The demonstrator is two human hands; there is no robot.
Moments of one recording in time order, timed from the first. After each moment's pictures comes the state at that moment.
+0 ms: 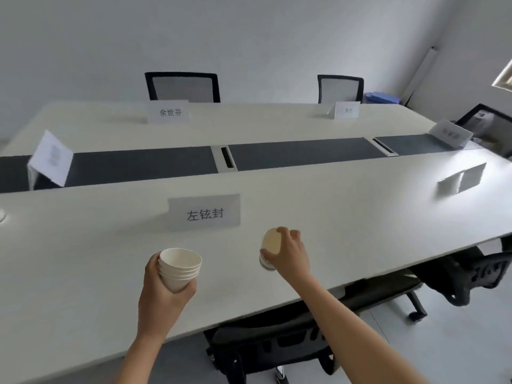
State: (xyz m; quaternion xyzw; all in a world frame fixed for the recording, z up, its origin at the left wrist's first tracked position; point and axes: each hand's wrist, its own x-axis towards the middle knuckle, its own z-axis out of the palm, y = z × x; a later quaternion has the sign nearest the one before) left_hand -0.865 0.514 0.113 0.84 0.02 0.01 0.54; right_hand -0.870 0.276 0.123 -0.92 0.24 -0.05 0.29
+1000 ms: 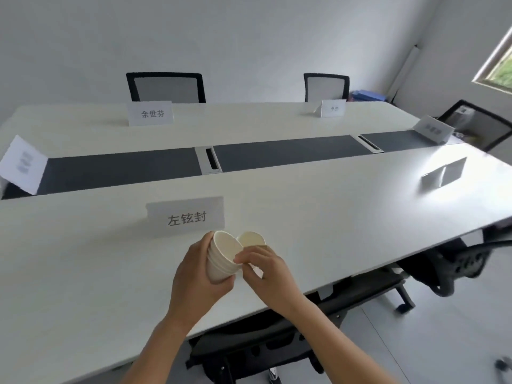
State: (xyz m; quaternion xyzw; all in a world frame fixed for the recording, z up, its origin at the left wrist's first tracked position) left_hand -0.865 0.441 0.145 0.86 -0.19 0.02 0.46; right_hand -0.915 0.301 0.163 -0.90 0.00 -0.12 0.43
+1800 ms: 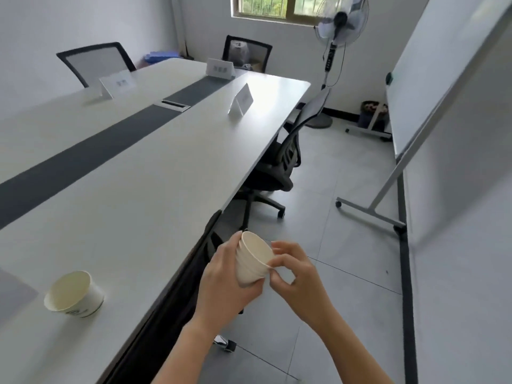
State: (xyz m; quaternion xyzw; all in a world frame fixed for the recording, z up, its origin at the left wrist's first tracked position) left_hand -1.026 0.260 0.150 0.69 -0.57 -0.18 0.41; right_hand -1.163 0.212 0.151 -0.74 0.39 -0.37 0.41
